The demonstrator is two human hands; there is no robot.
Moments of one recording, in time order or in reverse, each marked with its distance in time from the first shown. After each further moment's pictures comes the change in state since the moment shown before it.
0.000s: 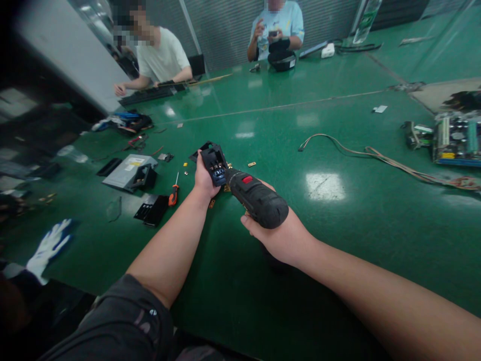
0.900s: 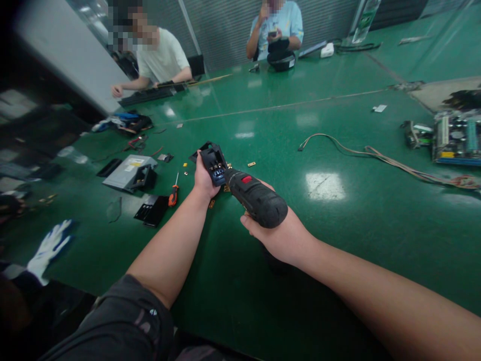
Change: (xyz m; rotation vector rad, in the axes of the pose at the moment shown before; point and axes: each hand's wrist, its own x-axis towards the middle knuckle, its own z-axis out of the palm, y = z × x) left_hand 0.001 -0.001 0.000 0.002 0.015 0.009; right_hand -0.001 0.000 0.000 0.005 -0.015 0.027
